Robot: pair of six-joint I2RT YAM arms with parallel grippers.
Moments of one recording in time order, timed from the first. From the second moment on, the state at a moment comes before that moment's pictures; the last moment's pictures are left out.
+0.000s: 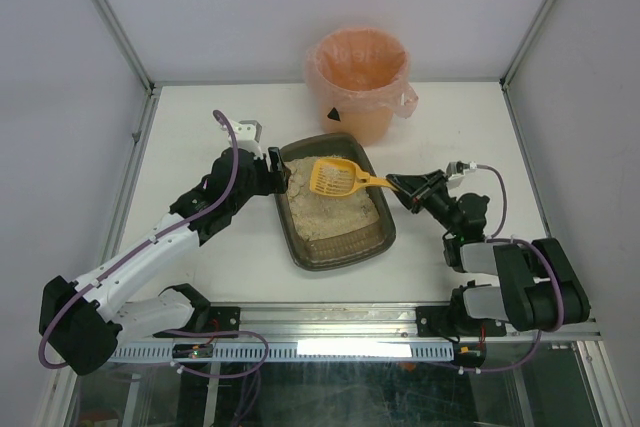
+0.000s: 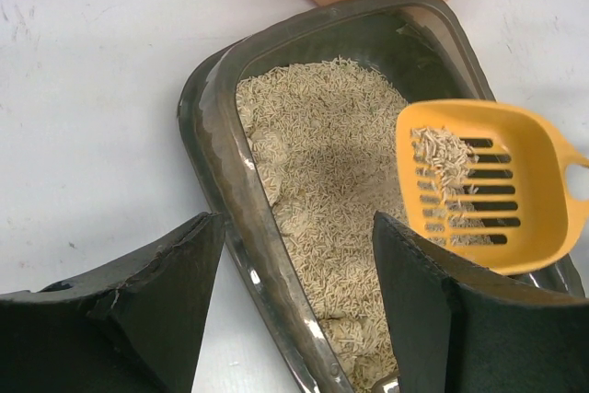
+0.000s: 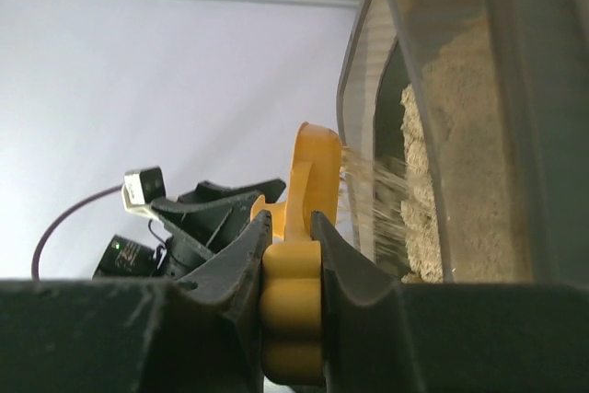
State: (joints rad) left arm -0.65 1.06 0.82 -0.20 -0.25 -0.45; right arm 0.17 1.31 0.15 1.21 -0.52 1.53
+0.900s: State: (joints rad) left arm -0.64 1.13 0.81 -0.19 -0.25 -0.48; right arm 0.17 0.98 0.41 0.37 -0.37 1.08
